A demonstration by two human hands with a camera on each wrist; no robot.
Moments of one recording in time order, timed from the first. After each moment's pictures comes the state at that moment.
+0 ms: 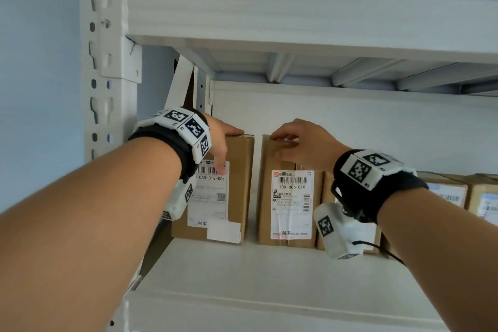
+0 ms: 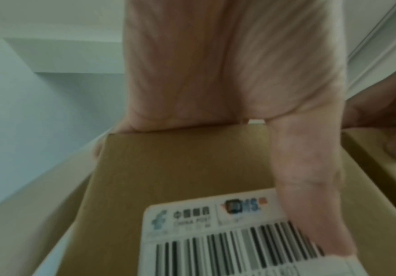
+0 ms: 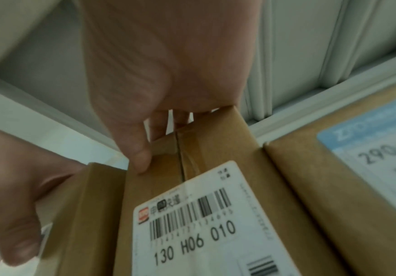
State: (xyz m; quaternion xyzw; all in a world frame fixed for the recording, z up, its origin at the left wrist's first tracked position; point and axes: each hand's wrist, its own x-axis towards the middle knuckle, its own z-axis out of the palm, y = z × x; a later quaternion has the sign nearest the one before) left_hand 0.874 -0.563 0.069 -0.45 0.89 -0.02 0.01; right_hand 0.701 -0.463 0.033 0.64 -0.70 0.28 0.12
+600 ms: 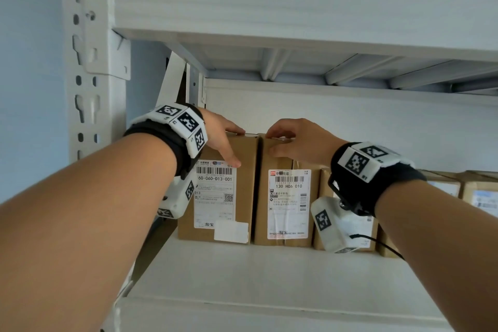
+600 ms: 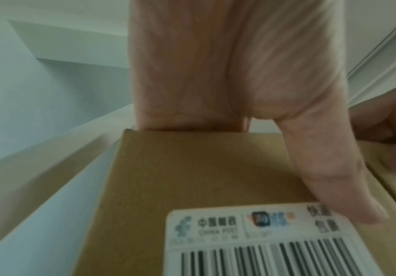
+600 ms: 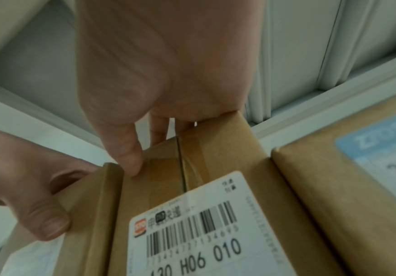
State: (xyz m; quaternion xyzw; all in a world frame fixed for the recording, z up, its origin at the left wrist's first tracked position) left_hand 0.865 -0.574 0.075 -0.41 0.91 -0.02 -0.02; right_hand 0.700 -0.464 0.038 0.64 -0.70 0.31 0.06
